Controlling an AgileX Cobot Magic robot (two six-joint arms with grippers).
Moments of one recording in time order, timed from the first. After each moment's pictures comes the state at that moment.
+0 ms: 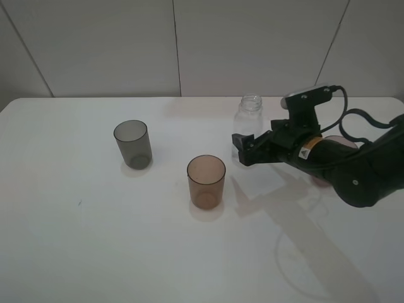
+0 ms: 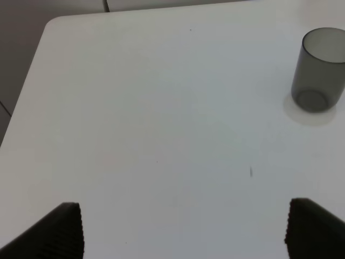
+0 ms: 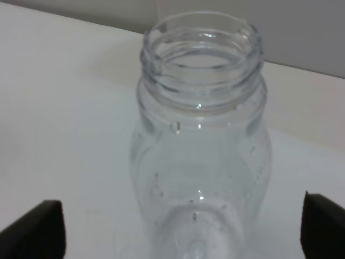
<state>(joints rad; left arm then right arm) -0.09 -0.01 -0.50 0.11 1.05 -0.02 0.44 1.88 -0.50 -0.03 -0.86 0.01</state>
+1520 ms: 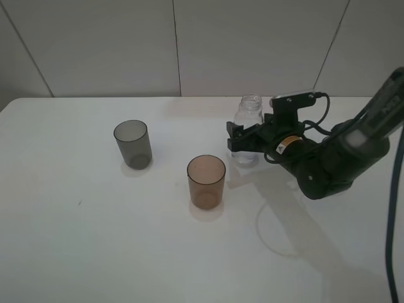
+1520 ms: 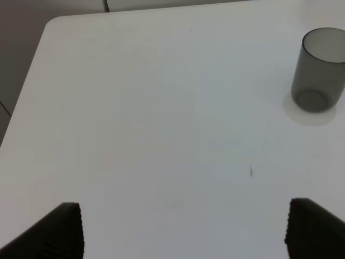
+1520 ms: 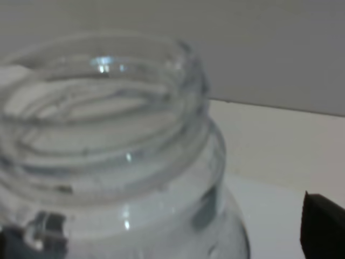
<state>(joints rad) -0.09 -0.01 -0.50 0.11 1.05 -0.02 0.44 2.15 -0.68 0.08 -1.08 0.01</state>
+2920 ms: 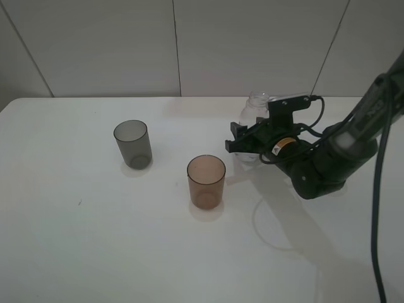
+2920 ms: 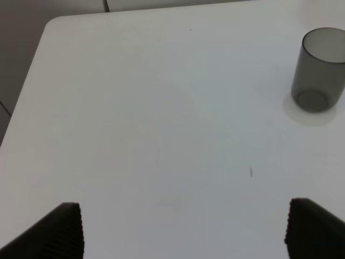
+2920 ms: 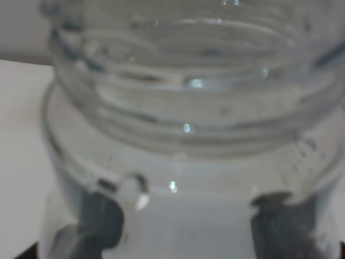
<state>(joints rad) -0.09 -0.01 -0.50 0.11 1.05 -0.02 0.44 2.20 -0.72 0.09 -1.08 0.01</state>
